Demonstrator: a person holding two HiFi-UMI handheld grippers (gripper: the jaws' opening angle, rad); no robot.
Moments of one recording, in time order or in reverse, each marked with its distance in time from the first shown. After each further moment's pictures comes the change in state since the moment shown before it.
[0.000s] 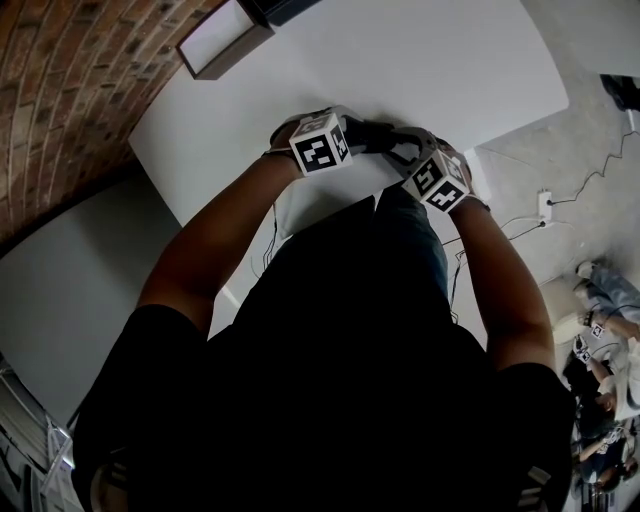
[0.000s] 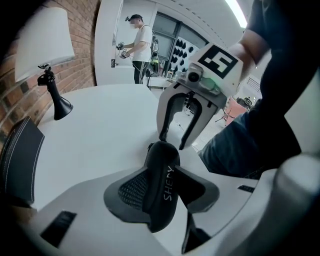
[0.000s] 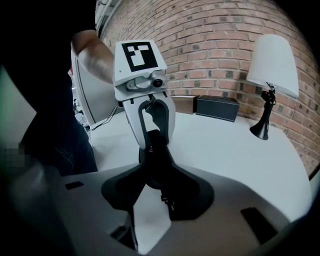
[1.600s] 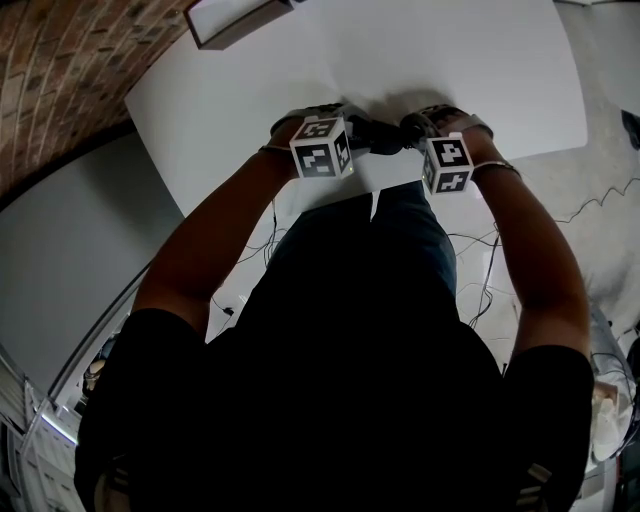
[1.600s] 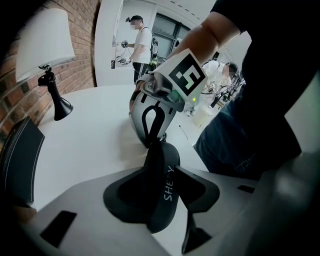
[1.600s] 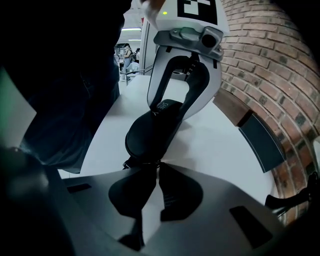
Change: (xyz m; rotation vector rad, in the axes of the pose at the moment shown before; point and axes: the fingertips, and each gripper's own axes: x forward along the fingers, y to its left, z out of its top) left arm 0.002 0.004 0.000 0.004 -0.013 0.001; right arm 0.034 -0.042 -0.037 -0.768 0.252 0.258
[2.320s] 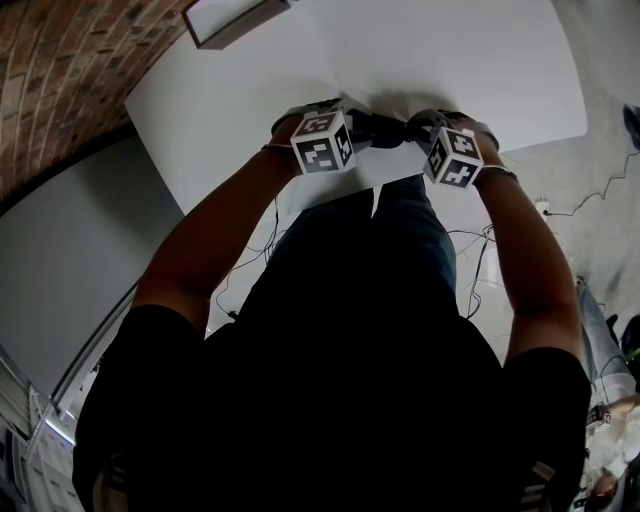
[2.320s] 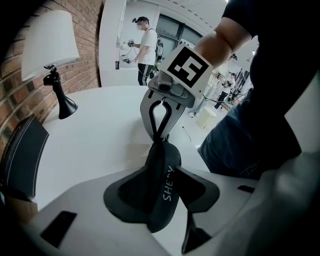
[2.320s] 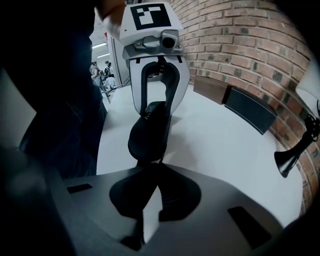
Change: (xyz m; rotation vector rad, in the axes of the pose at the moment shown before) left arm 0.008 0.006 -0.004 -0.016 -0.033 0.062; right arm -0.010 0.009 -0.005 0.358 -0.033 0.001
